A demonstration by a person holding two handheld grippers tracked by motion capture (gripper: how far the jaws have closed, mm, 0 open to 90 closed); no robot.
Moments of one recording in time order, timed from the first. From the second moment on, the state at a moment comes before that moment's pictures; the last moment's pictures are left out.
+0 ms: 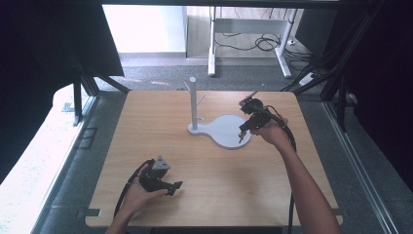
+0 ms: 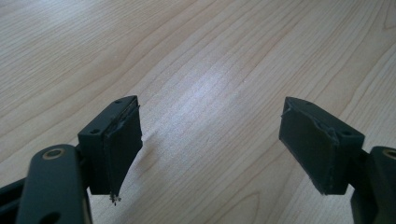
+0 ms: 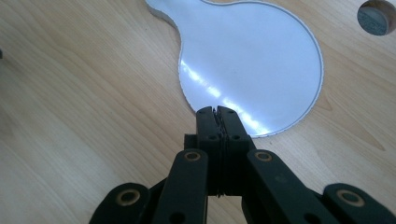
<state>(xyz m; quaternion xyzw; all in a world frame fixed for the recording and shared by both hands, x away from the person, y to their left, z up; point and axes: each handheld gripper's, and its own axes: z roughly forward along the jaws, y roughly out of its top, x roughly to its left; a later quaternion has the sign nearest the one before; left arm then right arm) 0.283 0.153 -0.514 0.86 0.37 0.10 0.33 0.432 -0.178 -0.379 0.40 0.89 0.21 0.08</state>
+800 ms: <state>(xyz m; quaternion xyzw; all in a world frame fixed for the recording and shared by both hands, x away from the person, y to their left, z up) 0.282 0.155 -0.511 0.86 0.37 0.09 0.34 0.459 -0.168 -0.400 0.41 0.89 0.20 0.06</state>
